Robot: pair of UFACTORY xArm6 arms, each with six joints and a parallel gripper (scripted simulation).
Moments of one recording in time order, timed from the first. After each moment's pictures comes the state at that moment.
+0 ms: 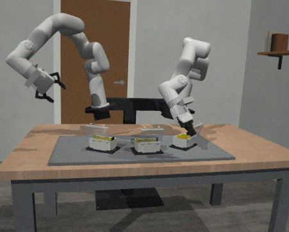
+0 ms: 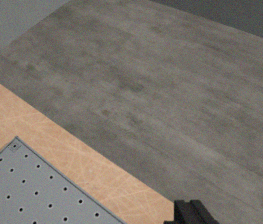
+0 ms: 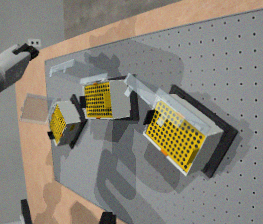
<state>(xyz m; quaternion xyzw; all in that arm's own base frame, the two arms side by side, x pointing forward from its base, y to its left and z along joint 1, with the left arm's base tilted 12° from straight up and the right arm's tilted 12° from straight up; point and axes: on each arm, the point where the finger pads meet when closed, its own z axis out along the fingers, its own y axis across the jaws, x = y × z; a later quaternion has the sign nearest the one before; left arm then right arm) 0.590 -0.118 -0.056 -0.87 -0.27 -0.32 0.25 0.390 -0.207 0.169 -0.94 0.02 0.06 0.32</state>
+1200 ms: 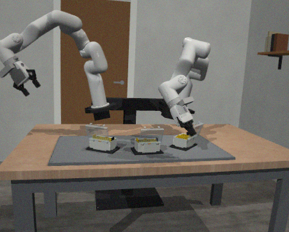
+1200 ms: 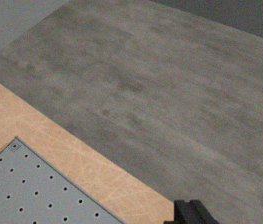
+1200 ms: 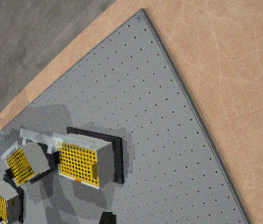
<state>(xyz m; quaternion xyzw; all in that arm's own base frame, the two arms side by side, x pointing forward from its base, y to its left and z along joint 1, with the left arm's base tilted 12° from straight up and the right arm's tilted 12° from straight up) 0.590 -0.118 -0.056 -0.87 -0.27 -0.32 0.25 0.321 -0.339 0.210 -0.95 0.24 0.02 0.21</state>
